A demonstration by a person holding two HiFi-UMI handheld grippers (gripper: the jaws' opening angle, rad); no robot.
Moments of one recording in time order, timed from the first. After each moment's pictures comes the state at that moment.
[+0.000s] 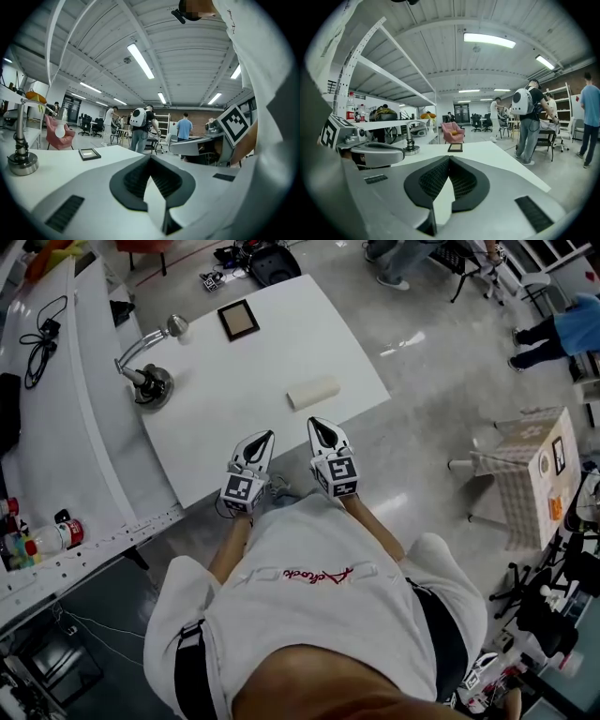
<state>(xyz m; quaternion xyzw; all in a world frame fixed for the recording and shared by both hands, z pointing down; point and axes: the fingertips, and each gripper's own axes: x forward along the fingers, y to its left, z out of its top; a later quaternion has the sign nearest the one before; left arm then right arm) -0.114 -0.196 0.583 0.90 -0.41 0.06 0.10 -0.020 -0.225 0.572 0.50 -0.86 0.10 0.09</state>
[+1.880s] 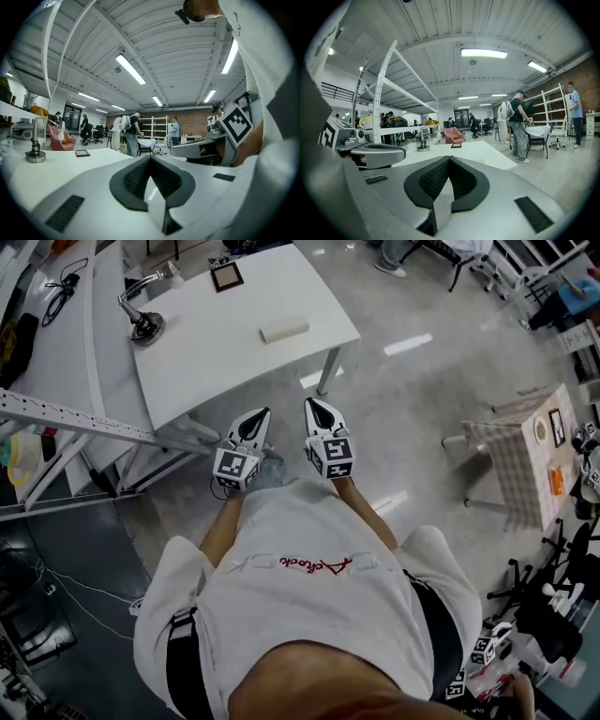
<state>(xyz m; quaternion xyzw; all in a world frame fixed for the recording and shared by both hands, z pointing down) -0.022 -0.004 0.560 0.90 -0.43 0.04 0.05 0.071 -0.032 0.557 0.50 -0.86 0.09 0.05</state>
